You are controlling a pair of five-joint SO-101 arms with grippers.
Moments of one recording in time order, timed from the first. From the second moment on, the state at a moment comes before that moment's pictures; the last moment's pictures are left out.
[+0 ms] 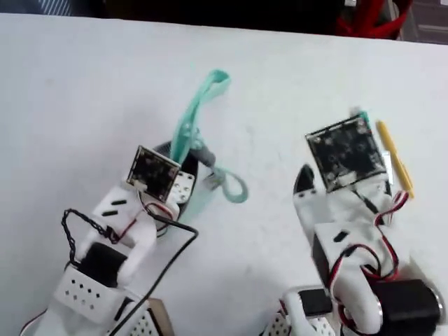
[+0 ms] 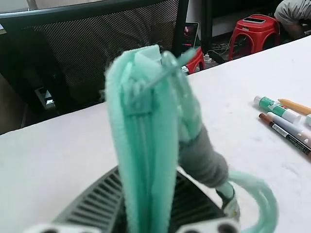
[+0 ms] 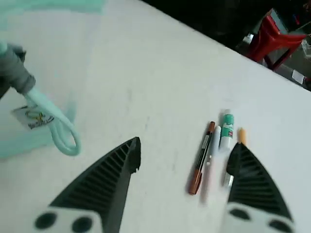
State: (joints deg) left arm 20.9 -69.8 70.1 29.8 -5.9; right arm -6.9 -55.7 2.4 96.0 17.1
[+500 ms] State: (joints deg) left arm 25.7 -69.9 70.3 38.2 -6.2; right arm -23.6 -16.0 -32.7 98.5 -11.4
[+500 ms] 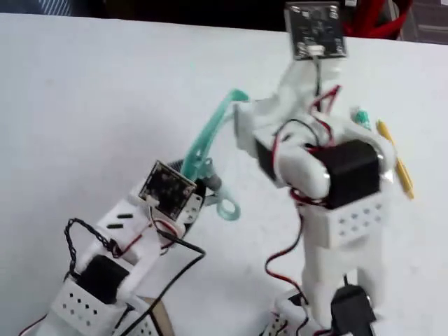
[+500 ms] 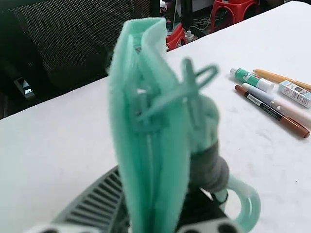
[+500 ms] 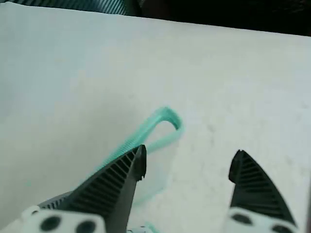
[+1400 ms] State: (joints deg) left arm 20.4 -68.5 68.4 45.9 -3.6; right arm -25.1 -5.1 -25.9 97.9 -16.1
